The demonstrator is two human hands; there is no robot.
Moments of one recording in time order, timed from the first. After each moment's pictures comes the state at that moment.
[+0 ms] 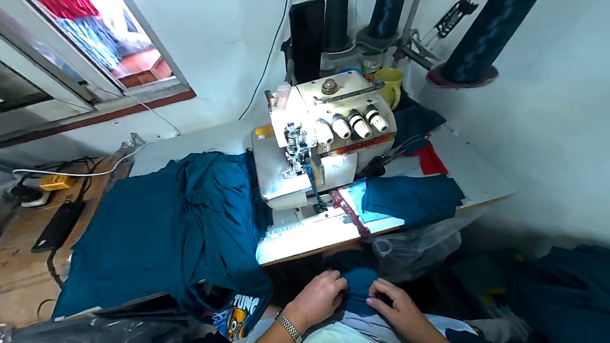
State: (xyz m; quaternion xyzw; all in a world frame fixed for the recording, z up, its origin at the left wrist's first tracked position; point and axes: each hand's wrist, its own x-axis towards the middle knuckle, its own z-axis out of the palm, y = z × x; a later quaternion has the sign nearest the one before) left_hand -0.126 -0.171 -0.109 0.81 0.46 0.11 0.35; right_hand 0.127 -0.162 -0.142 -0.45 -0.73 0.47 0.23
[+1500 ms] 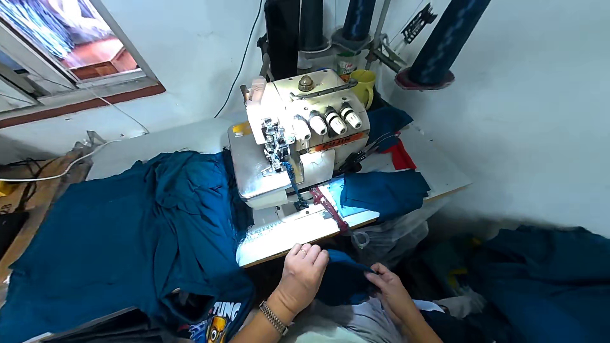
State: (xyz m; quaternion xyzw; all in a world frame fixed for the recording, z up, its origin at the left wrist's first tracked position) left_hand -0.116 -0.149 -0.071 0.81 0.45 0.35 -0.11; right_hand 0.129 -0.163 -0.146 -0.54 -0.37 0.61 0.44
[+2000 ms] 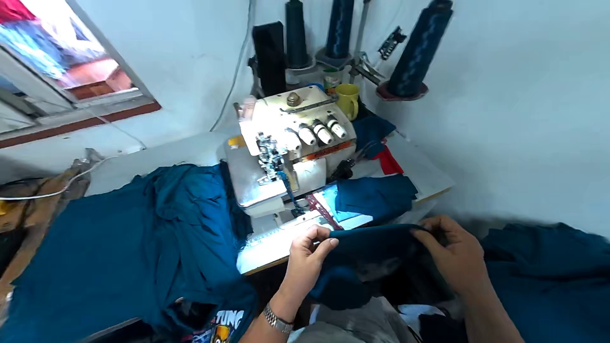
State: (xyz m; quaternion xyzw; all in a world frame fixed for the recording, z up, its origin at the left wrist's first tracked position) left_hand -0.103 -0.135 -0.006 0.54 0.44 0.55 0.47; right_hand 0.177 -0.117 0.006 -0.57 -0.63 0.22 0.48
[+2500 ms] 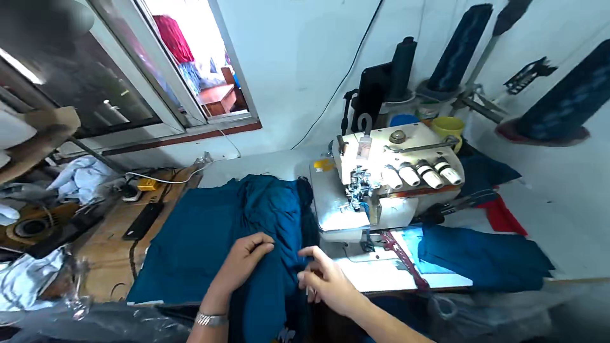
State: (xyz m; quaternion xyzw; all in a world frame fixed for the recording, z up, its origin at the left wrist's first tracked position) left_hand -0.355 -0.173 0.045 0.62 0.65 0.39 0.21; right_hand -0.116 -0.100 0.016 -0.24 -0.67 0.68 0.17
